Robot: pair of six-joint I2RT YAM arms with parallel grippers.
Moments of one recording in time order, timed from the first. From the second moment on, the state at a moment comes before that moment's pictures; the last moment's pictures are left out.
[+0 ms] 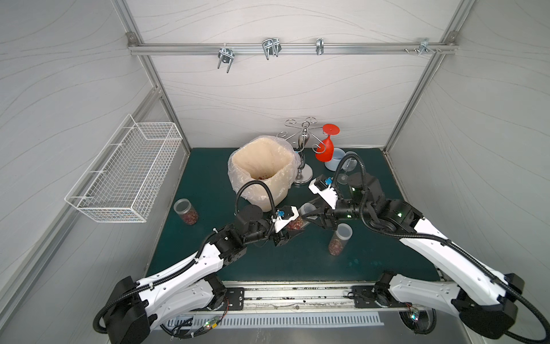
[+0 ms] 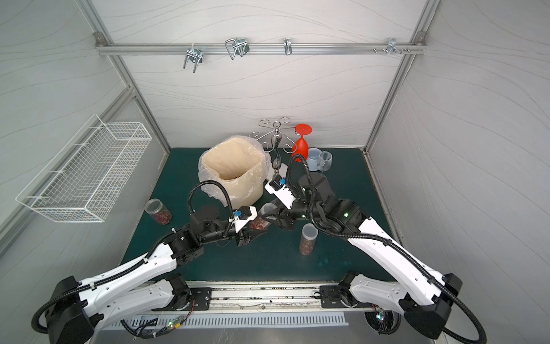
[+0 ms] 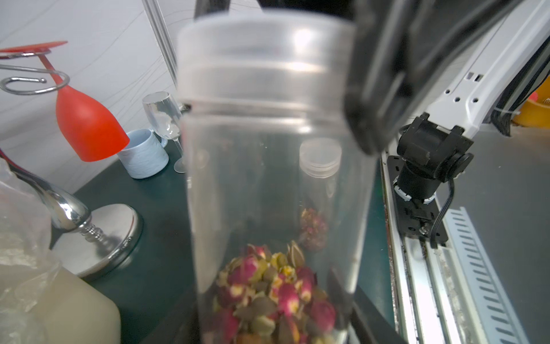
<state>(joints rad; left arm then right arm) -0.79 0.95 0.59 0.09 0.40 0.21 0.85 1.07 1.19 -0.65 -0.47 -0.03</state>
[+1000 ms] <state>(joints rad) -0.85 0.97 0.58 0.03 0.01 0.49 0.75 1.28 1.50 -1.04 -0.44 0.21</state>
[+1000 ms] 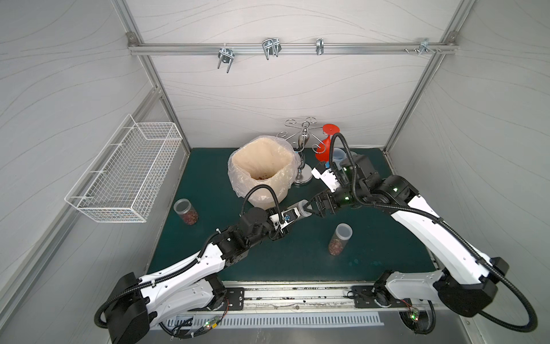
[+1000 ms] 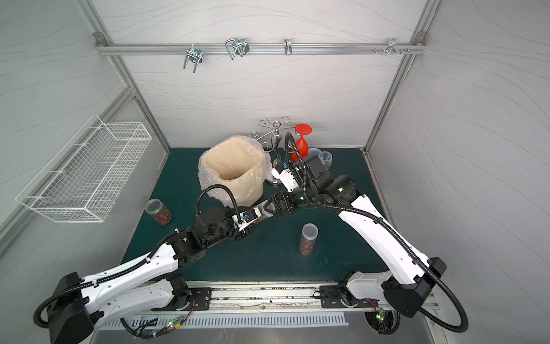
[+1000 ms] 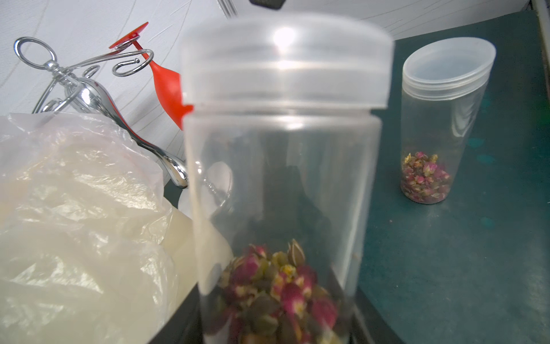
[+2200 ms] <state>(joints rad) -0.85 0.97 0.60 -0.09 0.15 0.45 0.81 1.32 1.43 -1.05 -0.48 -0.39</state>
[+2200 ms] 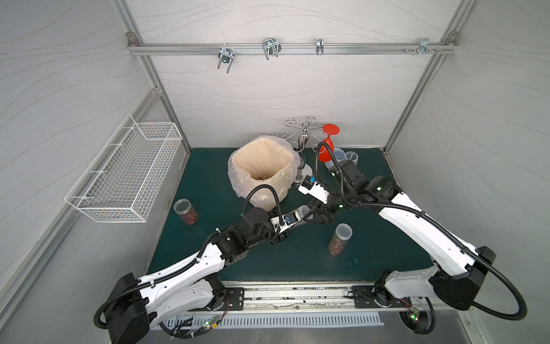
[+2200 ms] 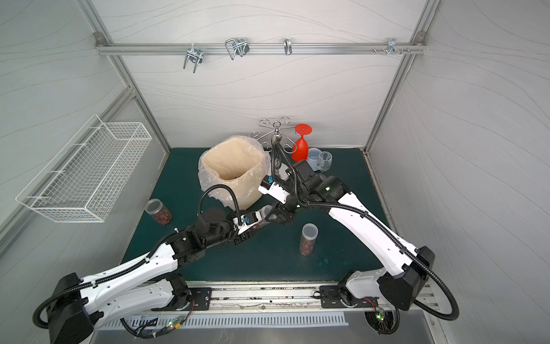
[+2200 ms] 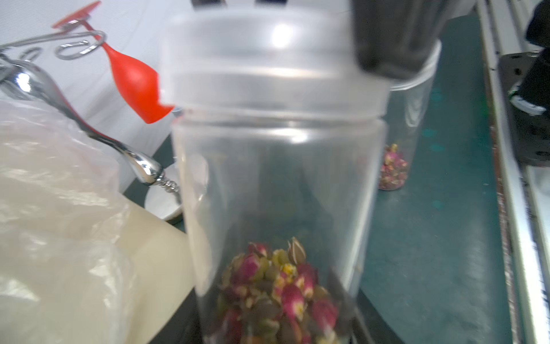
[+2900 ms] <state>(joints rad) -0.82 0.99 0.62 -0.13 0.33 0.41 0.89 1.29 1.41 -1.02 -0.41 -0.75</state>
